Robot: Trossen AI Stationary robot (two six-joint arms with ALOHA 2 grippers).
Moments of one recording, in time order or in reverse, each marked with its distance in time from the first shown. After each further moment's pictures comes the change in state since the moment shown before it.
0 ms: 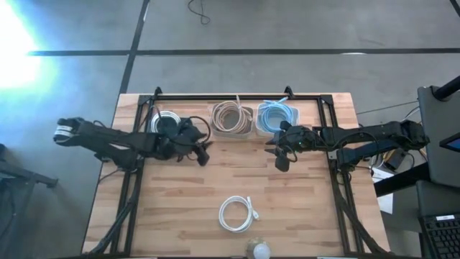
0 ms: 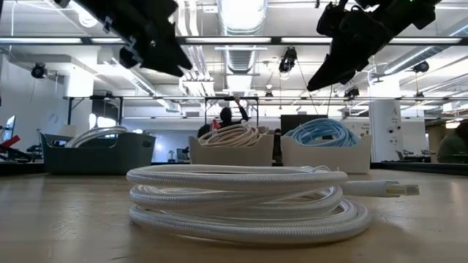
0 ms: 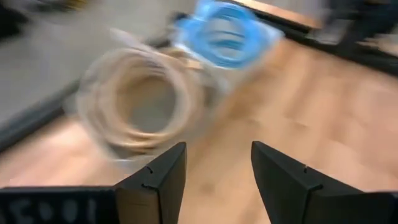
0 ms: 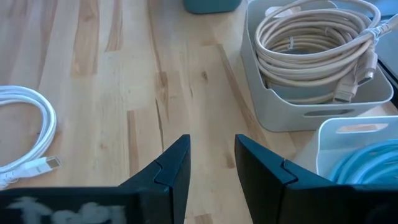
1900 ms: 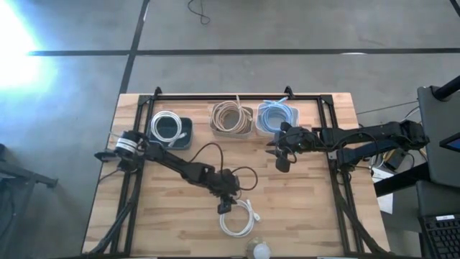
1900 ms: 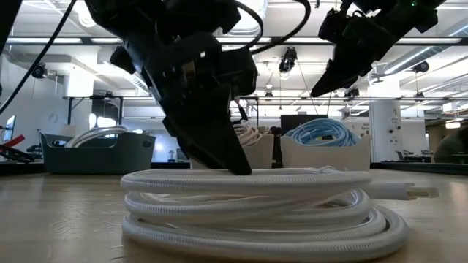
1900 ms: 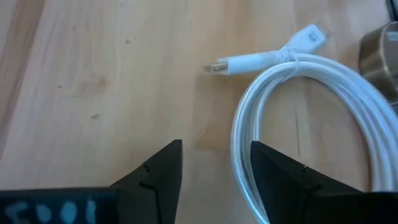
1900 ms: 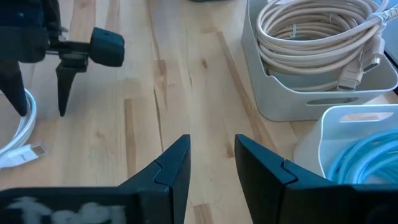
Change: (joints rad) left arm -0.154 0.766 0.277 0.252 0.707 0.032; right arm 0.000 0.000 -0.024 -0.005 -0.001 -0.006
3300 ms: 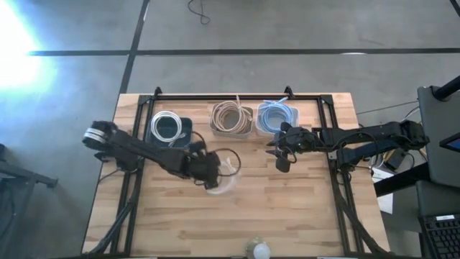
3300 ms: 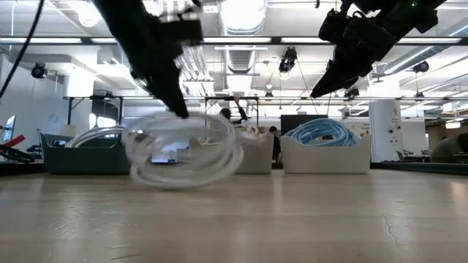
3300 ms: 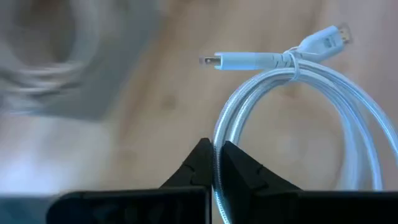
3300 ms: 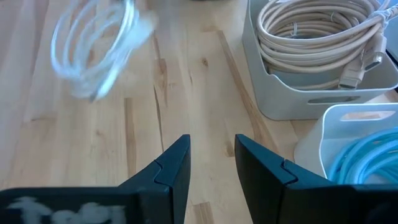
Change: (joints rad) left arm -0.005 -0.339 -0.004 -0.621 -0.625 -0.032; right arm 0.000 0.000 -0.002 0.000 -0.002 0.001
